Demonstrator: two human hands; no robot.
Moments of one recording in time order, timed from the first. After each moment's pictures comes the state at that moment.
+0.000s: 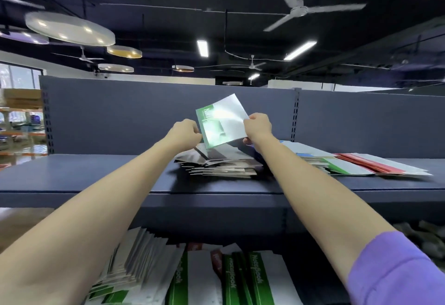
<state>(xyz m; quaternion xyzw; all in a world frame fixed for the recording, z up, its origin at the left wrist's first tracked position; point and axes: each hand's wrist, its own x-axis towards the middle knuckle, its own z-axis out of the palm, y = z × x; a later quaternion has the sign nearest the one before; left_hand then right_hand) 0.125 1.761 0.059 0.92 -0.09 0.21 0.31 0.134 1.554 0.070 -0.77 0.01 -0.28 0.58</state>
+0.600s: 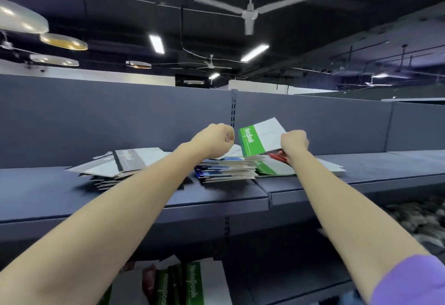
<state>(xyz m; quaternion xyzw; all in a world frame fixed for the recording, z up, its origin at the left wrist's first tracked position) 0.115 1.522 0.070 0.89 -0.34 0.19 0.22 0.095 1.290 0.055 -0.69 0.24 -0.36 0.58</state>
